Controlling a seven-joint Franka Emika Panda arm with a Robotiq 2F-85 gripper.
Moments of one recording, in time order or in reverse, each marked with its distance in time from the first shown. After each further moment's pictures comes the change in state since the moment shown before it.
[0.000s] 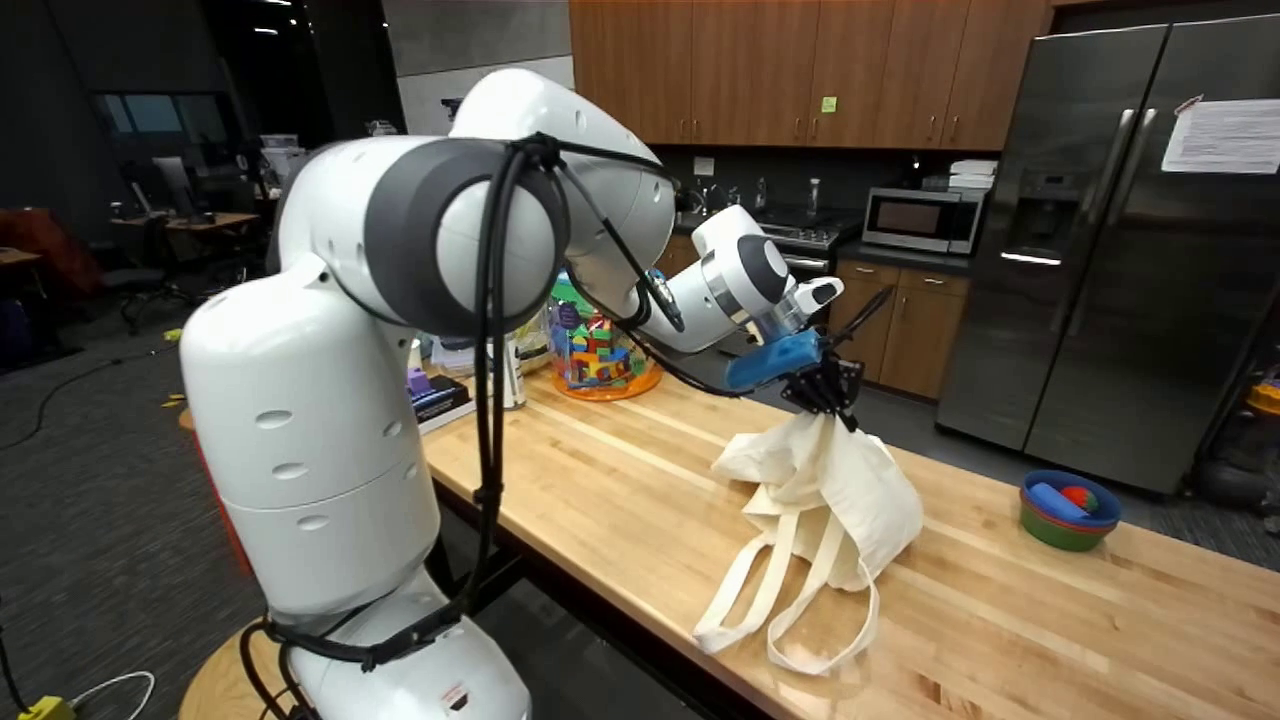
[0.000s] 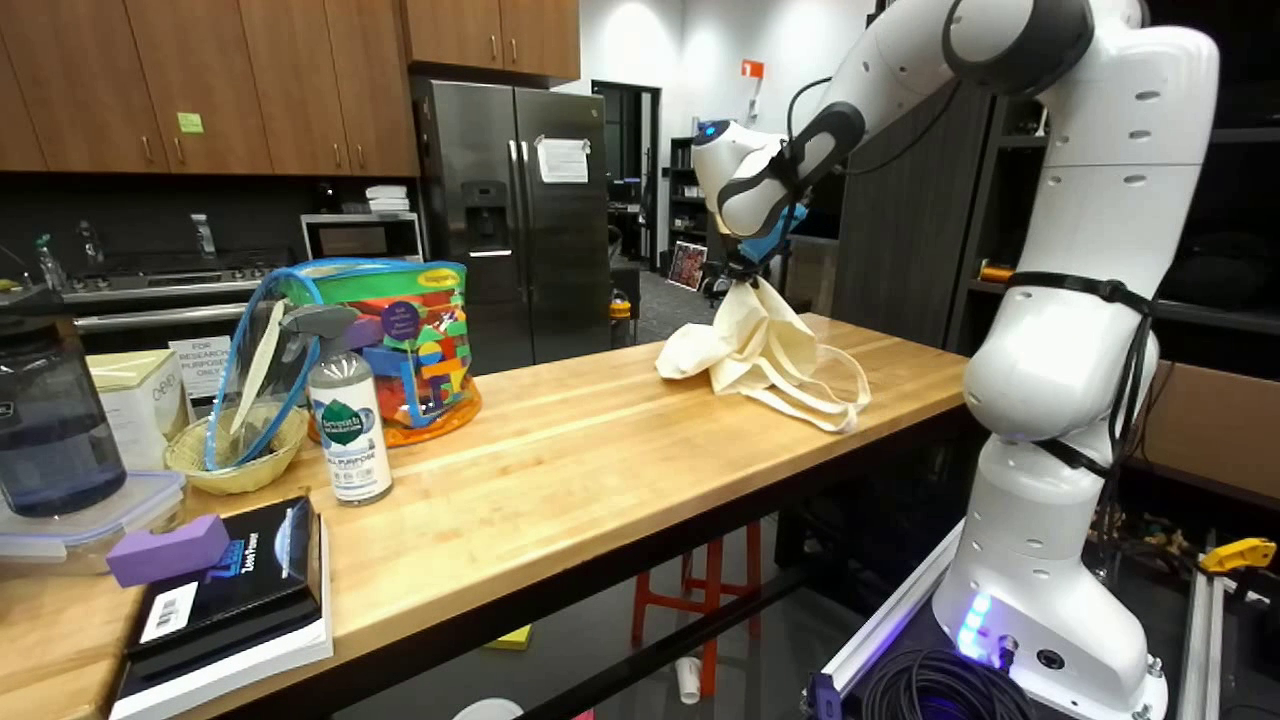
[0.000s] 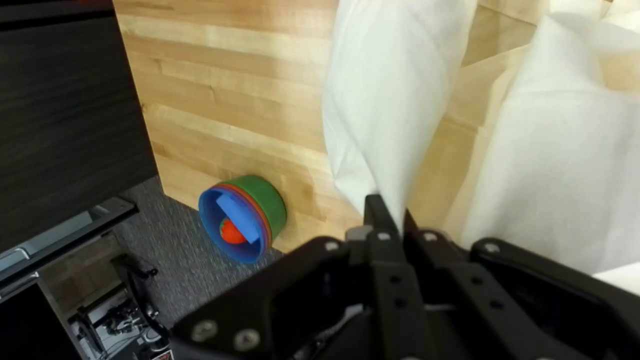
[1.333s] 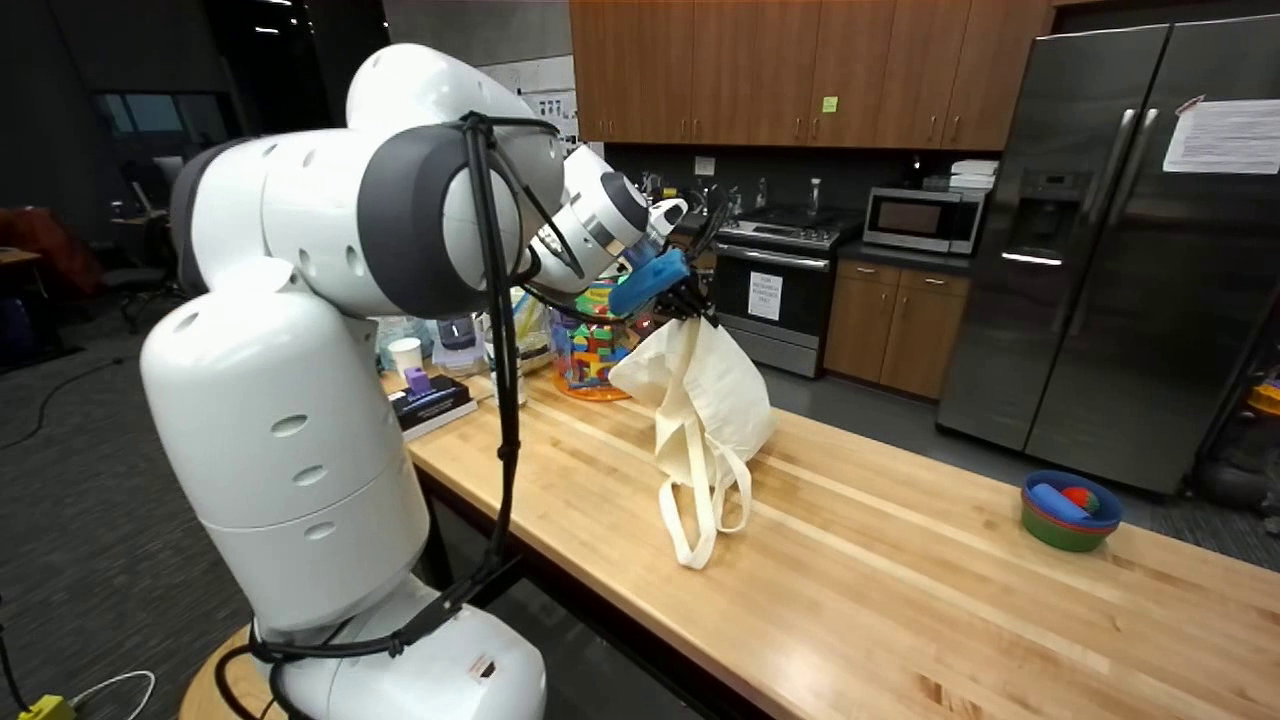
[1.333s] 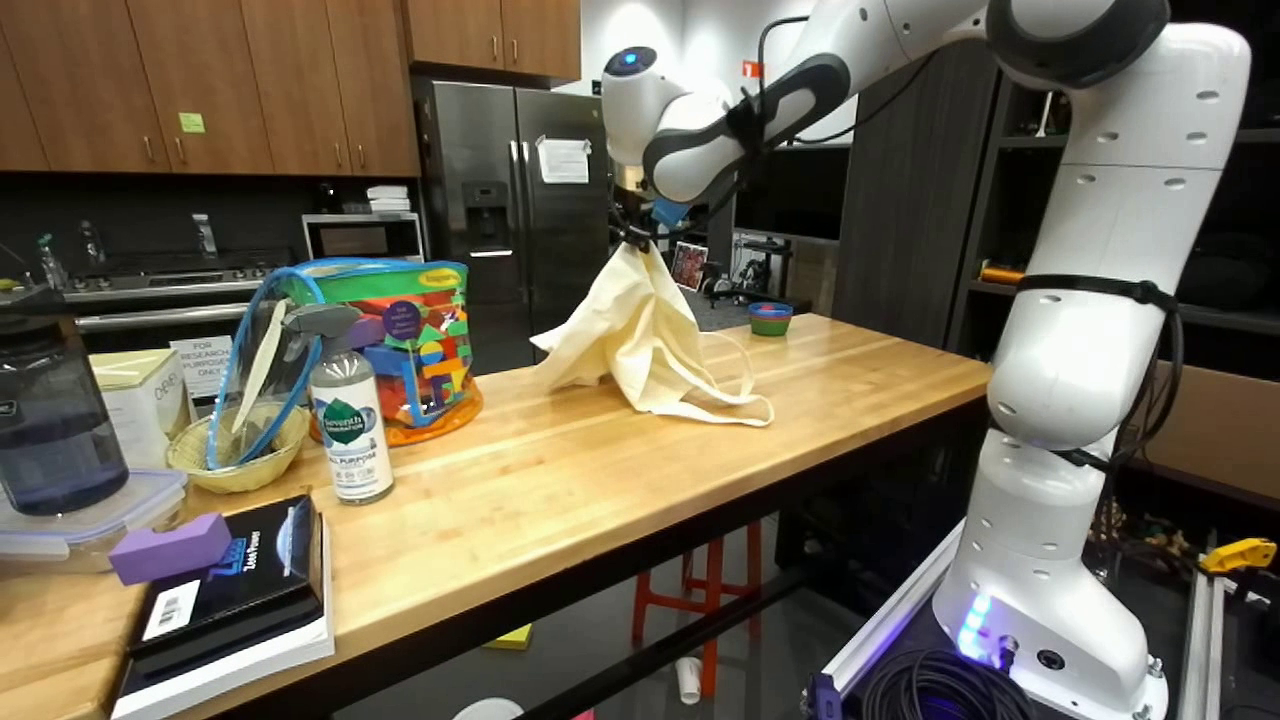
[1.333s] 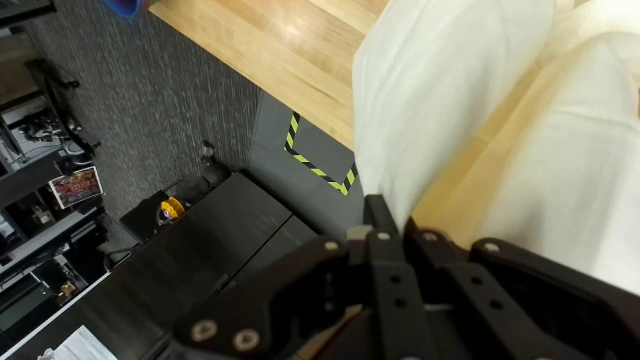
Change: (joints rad) arm 0.239 -0.077 0.155 0.072 -0.008 0.014 0.000
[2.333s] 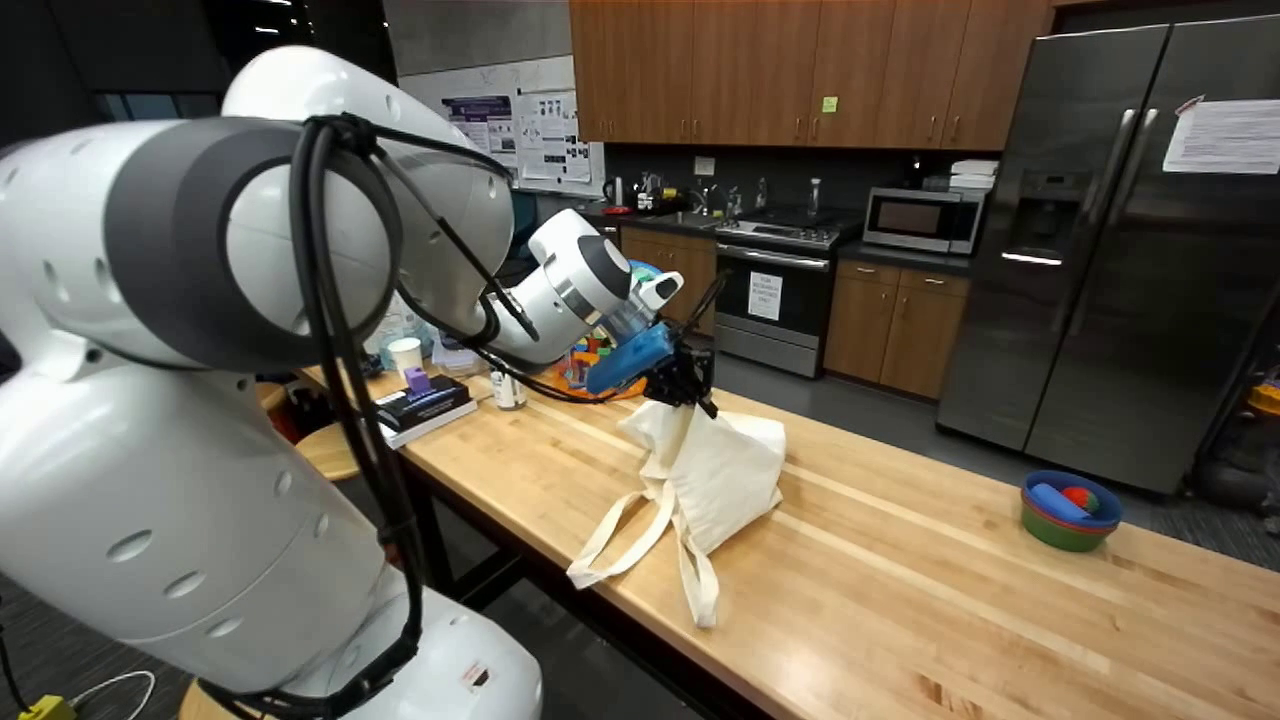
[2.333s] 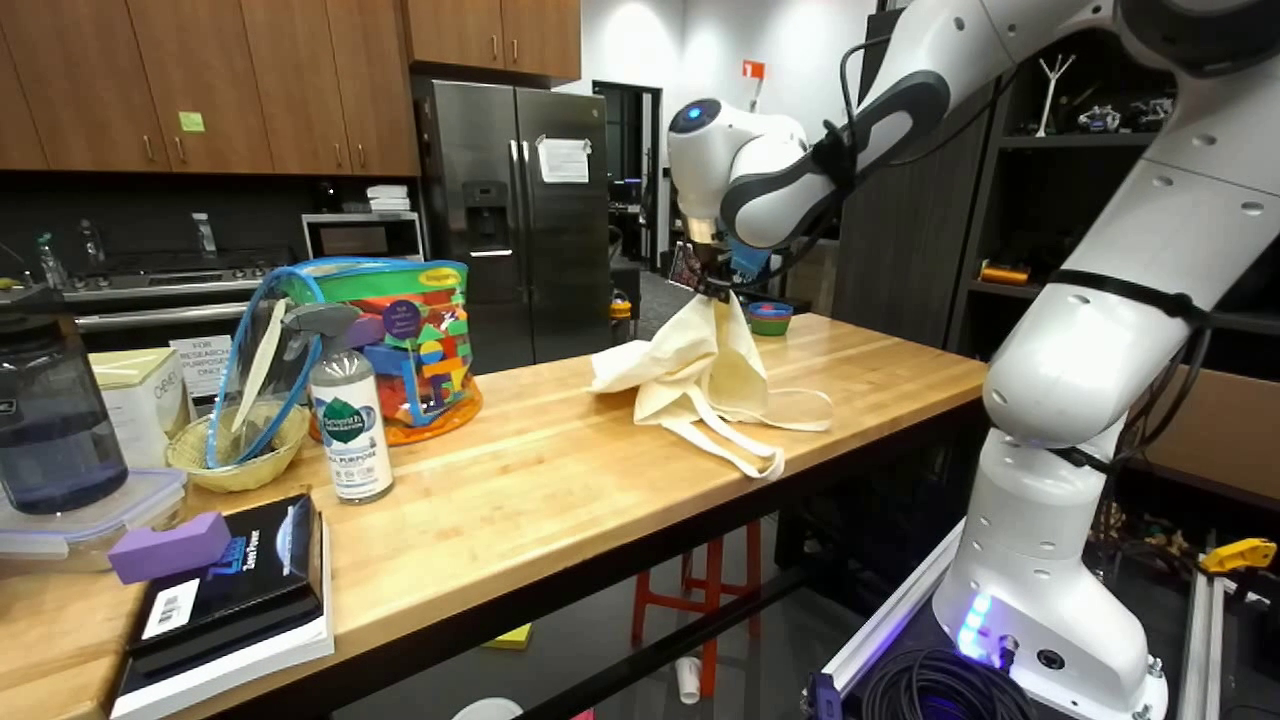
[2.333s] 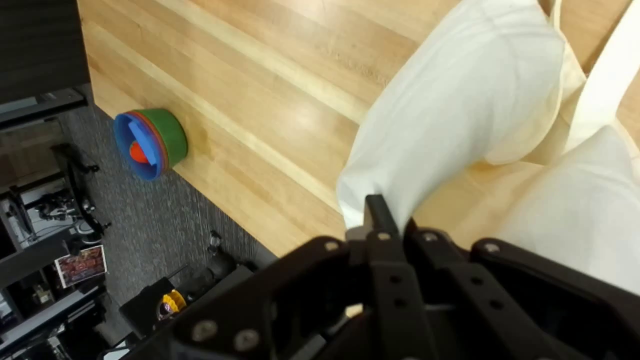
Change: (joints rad) arm -0.054 -0.273 0.003 -0.433 0.000 -0.042 0.035
